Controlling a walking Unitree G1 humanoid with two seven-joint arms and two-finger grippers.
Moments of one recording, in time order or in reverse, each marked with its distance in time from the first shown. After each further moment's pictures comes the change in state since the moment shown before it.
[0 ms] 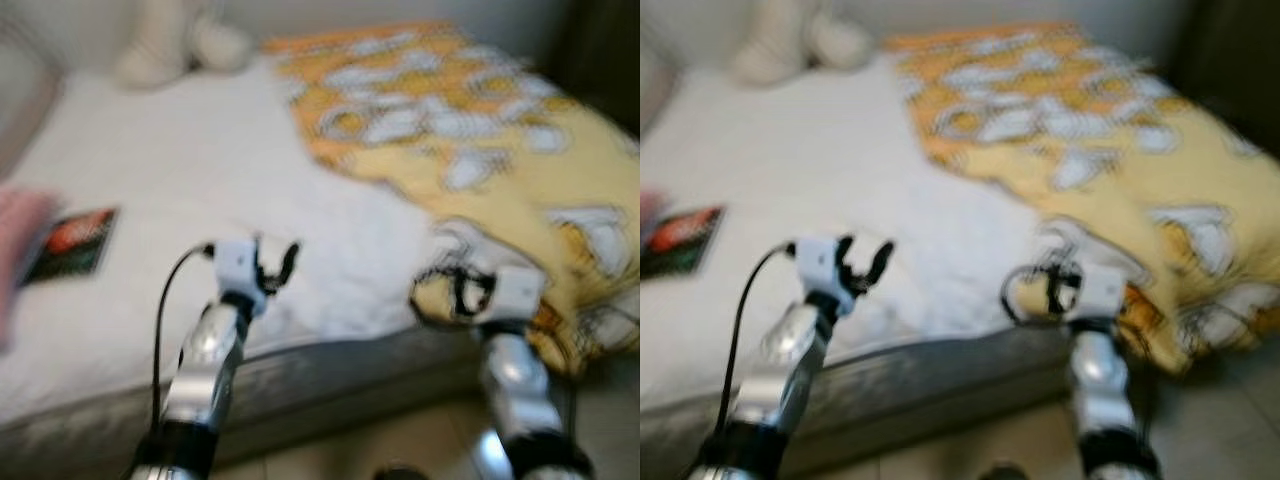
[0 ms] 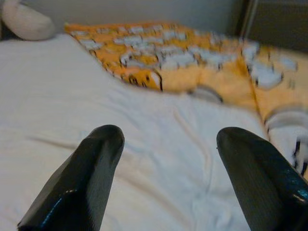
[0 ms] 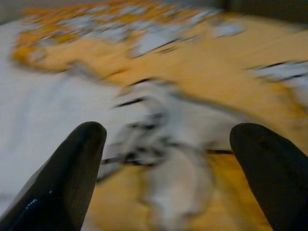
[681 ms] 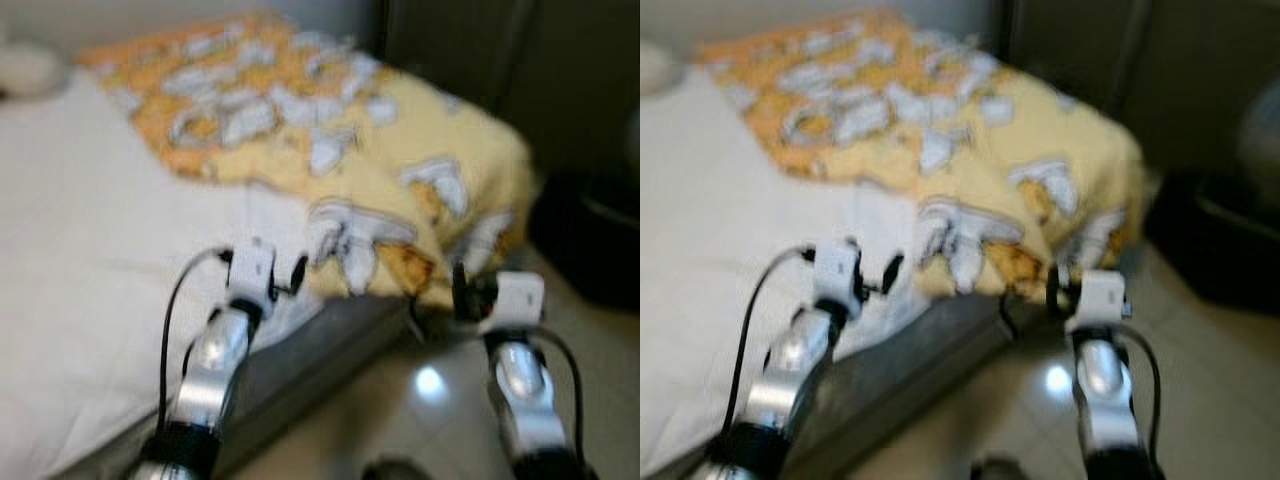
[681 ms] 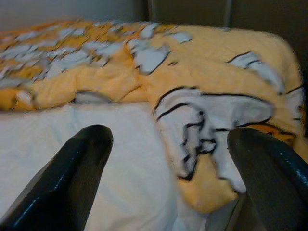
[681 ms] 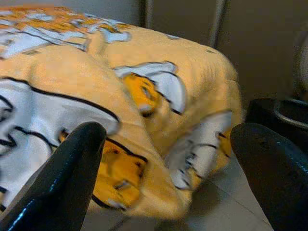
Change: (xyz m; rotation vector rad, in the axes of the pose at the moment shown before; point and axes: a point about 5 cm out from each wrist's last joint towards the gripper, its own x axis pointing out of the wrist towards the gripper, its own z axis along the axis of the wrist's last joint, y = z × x) left arm 0.005 -0.012 -0.001 0.120 0.001 -0.025; right arm -0.007 0.009 0.005 -0.045 -0.069 0.071
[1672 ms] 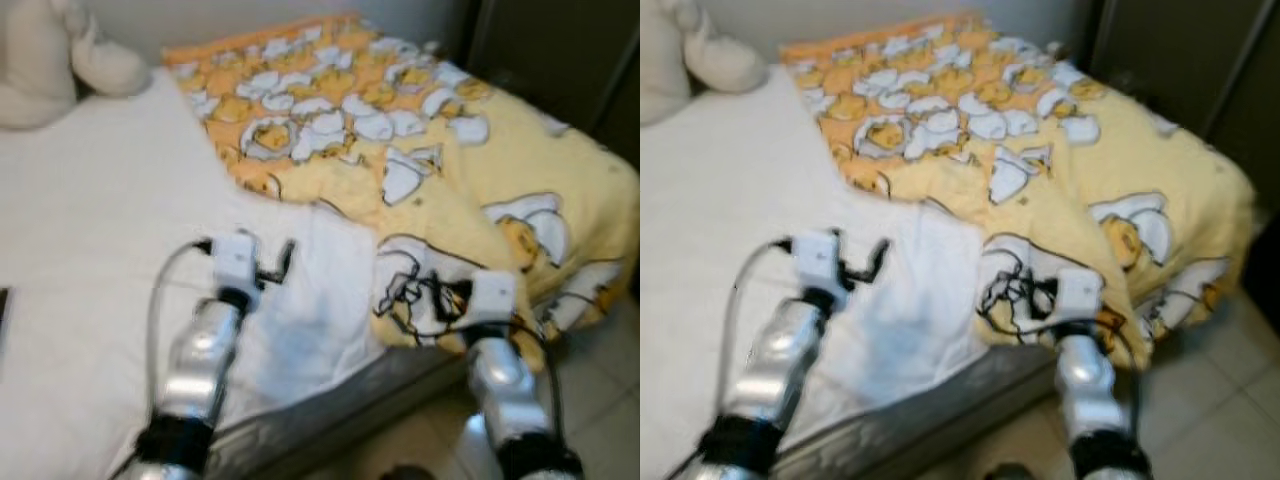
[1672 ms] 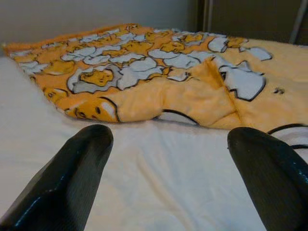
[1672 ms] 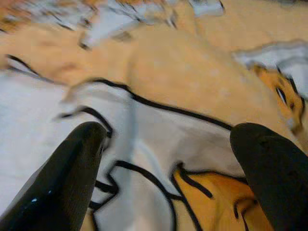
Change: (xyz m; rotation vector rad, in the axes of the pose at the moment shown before) left arm 0.003 0.002 0.014 -0.052 -0.046 -0.005; right arm 0.005 0.010 -0.019 0.069 0.150 0.031
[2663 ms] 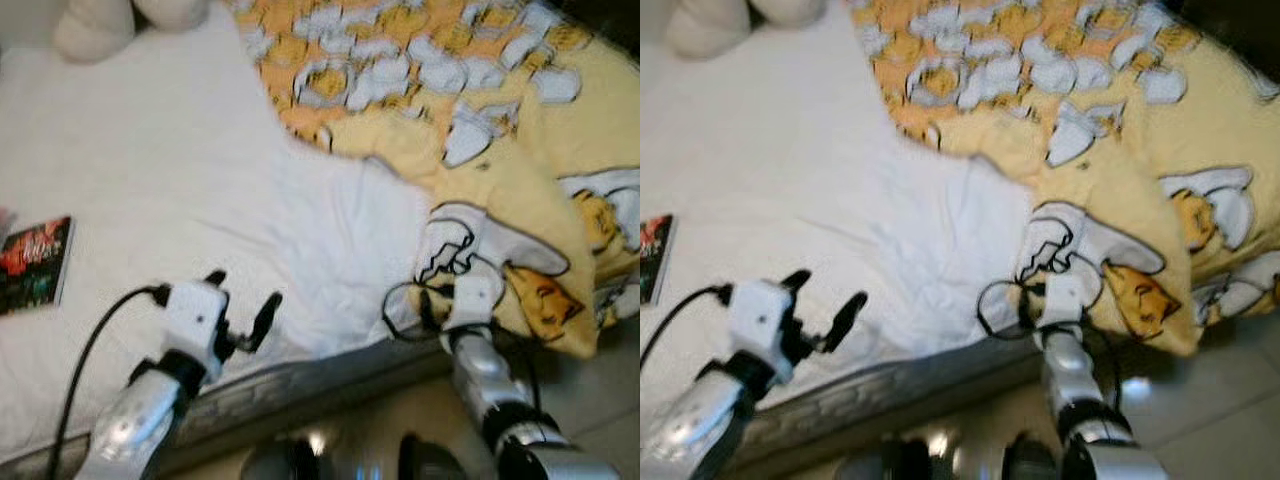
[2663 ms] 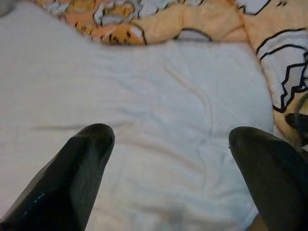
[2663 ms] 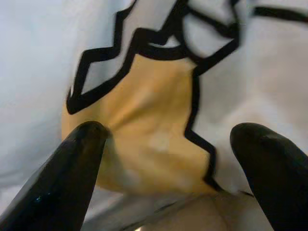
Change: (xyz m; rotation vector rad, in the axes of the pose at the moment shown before) left arm -0.111 0.003 0.040 0.107 0.103 -0.102; right arm 0.017 0.021 -0.022 -0.028 0.210 -0.008
